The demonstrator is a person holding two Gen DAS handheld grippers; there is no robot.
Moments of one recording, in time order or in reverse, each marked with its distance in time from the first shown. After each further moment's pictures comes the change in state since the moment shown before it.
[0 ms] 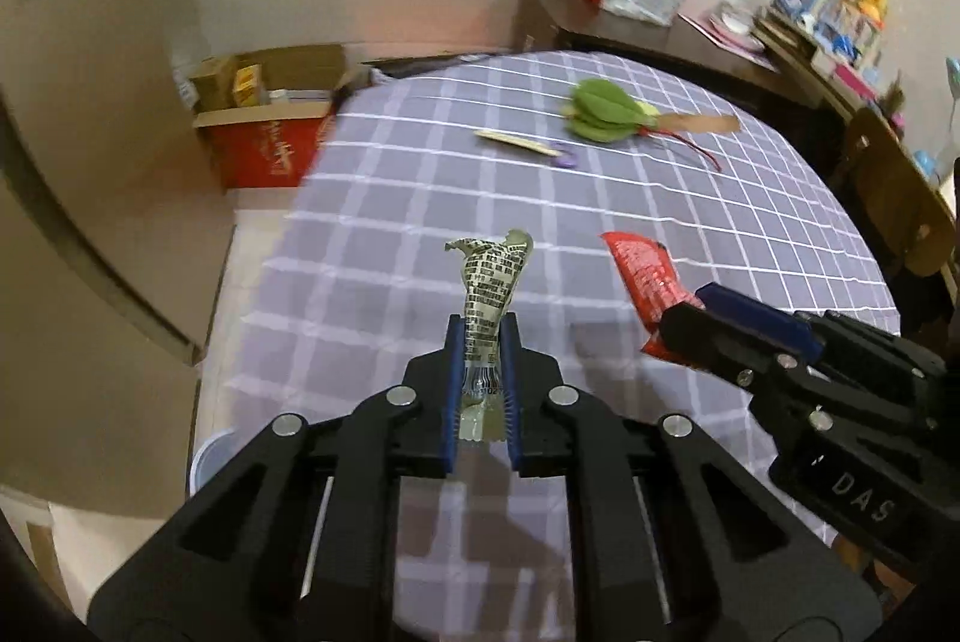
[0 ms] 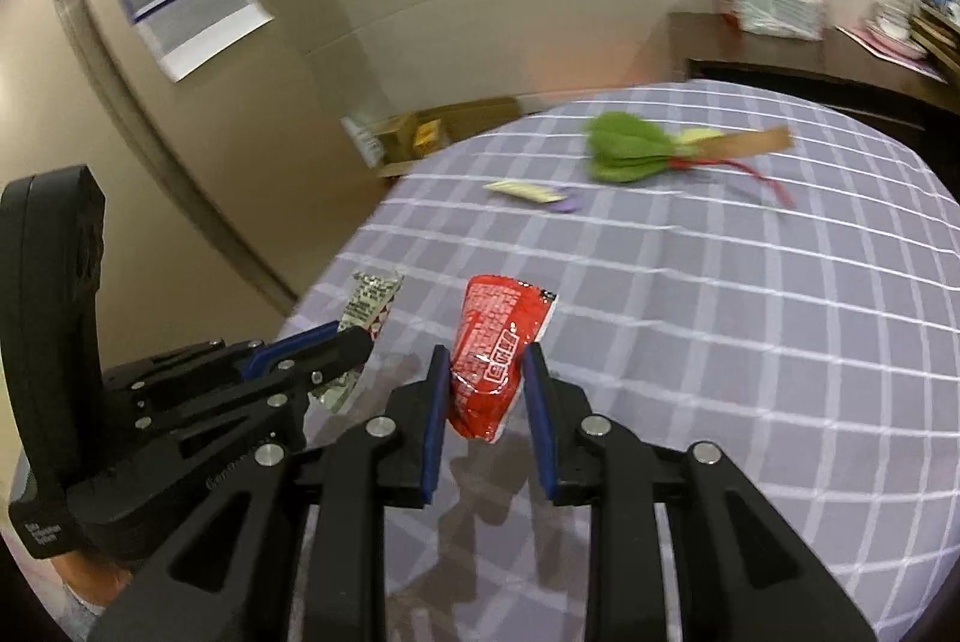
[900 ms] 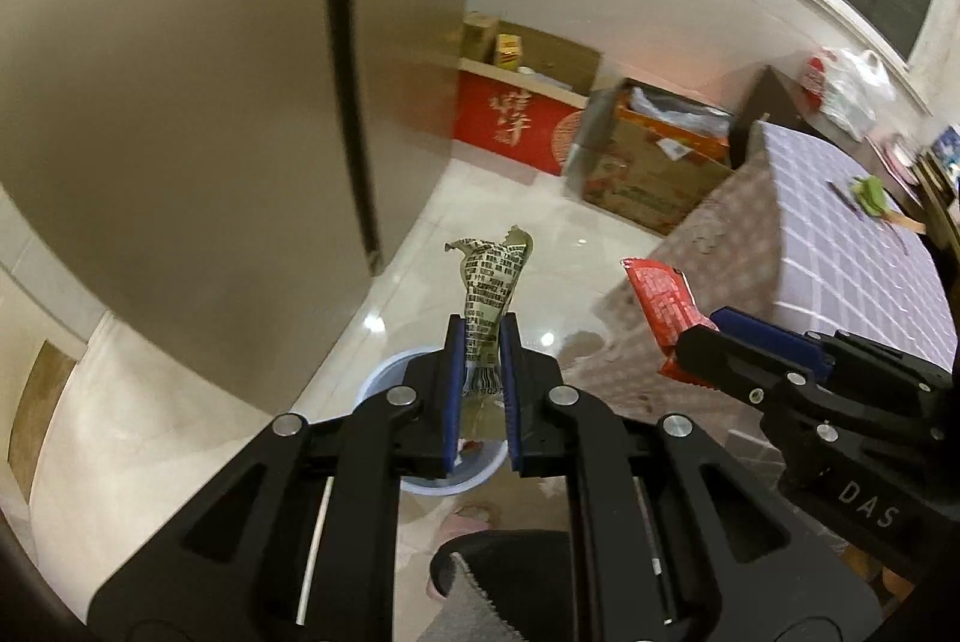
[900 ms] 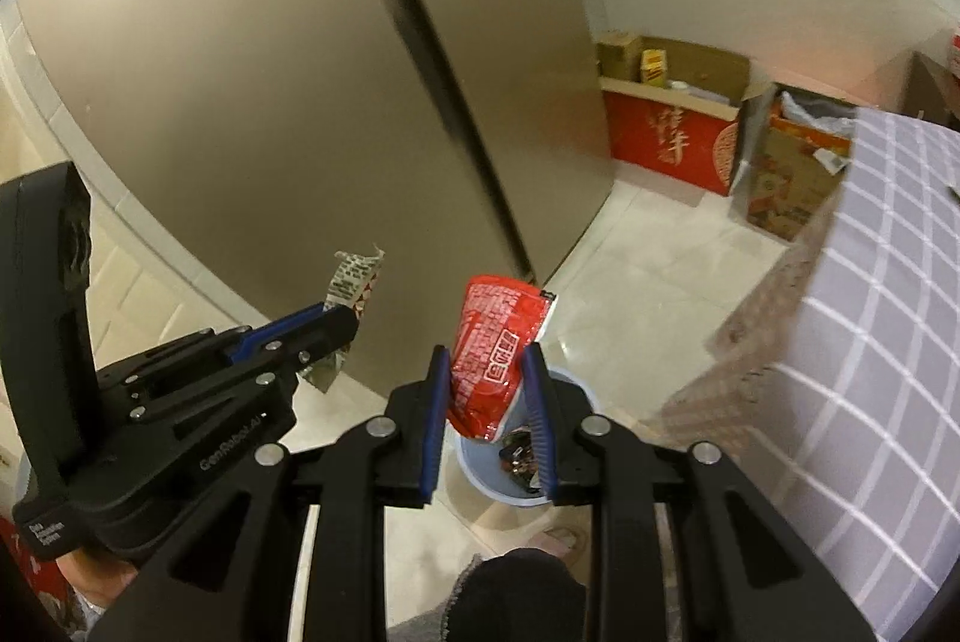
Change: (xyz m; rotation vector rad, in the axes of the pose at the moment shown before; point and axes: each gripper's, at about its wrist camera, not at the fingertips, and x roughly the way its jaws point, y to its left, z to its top) left arm -0.104 0.255 -0.126 -0.362 -0.045 0.288; right arm 0.109 0.273 -0.053 -0.285 0.207 0.240
